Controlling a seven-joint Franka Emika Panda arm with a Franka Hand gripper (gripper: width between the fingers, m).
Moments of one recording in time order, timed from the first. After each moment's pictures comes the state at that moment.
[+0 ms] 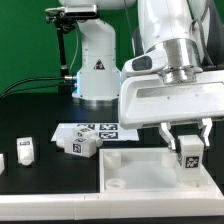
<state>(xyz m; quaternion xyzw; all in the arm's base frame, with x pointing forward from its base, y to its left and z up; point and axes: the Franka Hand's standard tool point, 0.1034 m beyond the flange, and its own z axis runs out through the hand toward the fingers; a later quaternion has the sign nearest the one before) 0.638 0.111 0.084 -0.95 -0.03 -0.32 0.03</state>
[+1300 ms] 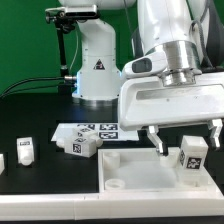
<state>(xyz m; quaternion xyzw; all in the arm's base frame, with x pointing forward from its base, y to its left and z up) 0.635 0.111 0.080 -0.95 -0.03 -0.31 0.03</state>
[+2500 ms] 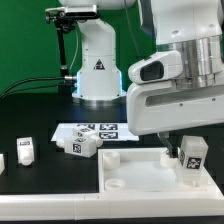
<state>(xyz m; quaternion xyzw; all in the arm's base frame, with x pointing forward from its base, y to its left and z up) 0.650 0.122 0.083 -1.00 0.04 -0.05 0.07</state>
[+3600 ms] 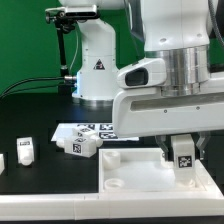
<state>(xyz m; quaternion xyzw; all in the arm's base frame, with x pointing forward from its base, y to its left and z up) 0.647 0.101 0.074 -1.00 0.07 -0.04 0.05</state>
